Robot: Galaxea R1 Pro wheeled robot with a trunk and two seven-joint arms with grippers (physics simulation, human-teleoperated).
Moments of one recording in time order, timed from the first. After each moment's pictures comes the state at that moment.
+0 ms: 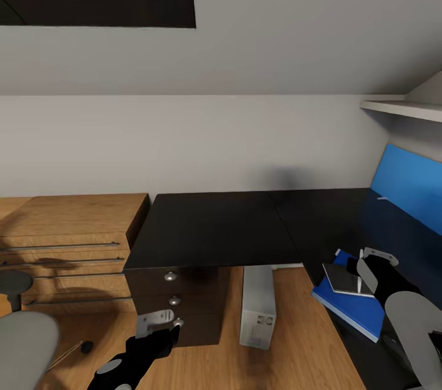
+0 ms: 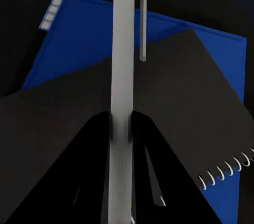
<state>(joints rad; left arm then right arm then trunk) -0.10 0.25 -0.57 -1.57 0.85 0.40 0.65 -0.87 -0.28 -0.21 -0.37 -0.15 0.41 -0.24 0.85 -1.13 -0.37</state>
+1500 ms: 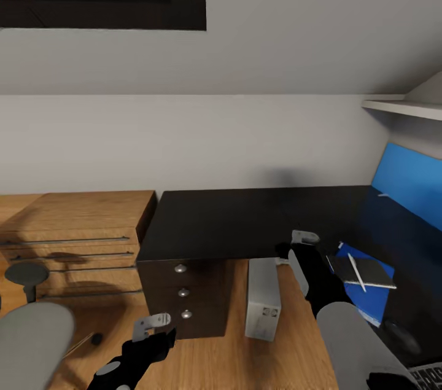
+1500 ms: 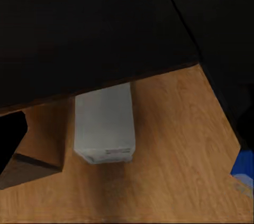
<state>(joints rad) -0.10 0.25 -0.56 -1.53 0.84 0.40 0.65 -0.74 0.08 -0.08 -0.81 -0.04 0.59 -0.27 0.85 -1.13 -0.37</state>
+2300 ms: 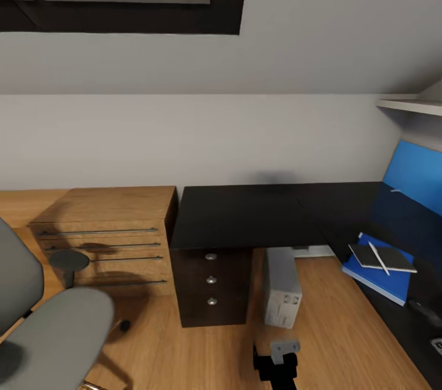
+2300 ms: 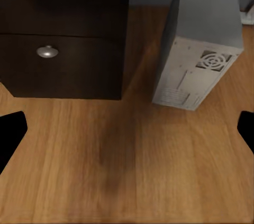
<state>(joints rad) -0.10 0.12 -0.57 -0.69 0.71 0.08 0.47 -0.48 0.15 0.17 -0.02 0.01 -0.52 -0.22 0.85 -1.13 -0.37</state>
